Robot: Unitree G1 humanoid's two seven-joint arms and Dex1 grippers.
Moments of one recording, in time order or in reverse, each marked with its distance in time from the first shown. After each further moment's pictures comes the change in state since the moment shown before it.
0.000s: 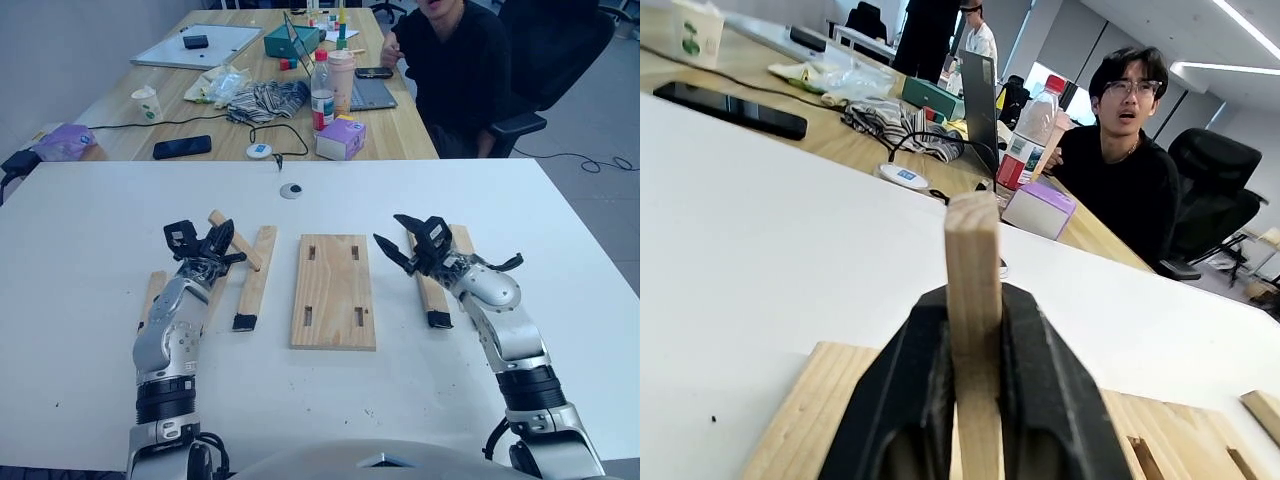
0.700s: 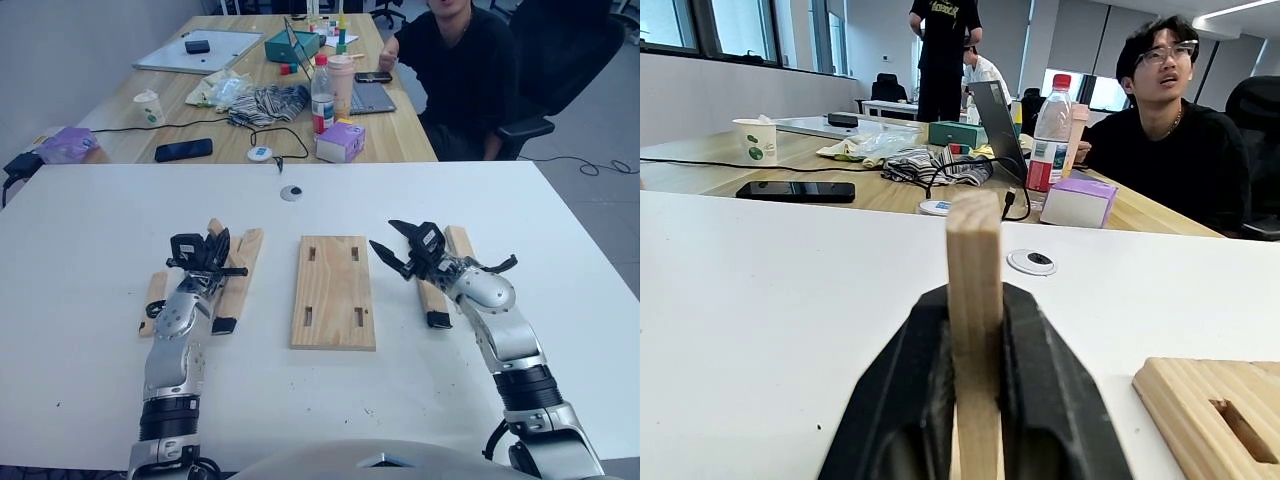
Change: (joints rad) left arm 0.082 0.016 -0.086 0.034 0.205 -0.201 0.007; right arm -0.002 0.002 0.022 0.034 -0.022 -0.027 0.013
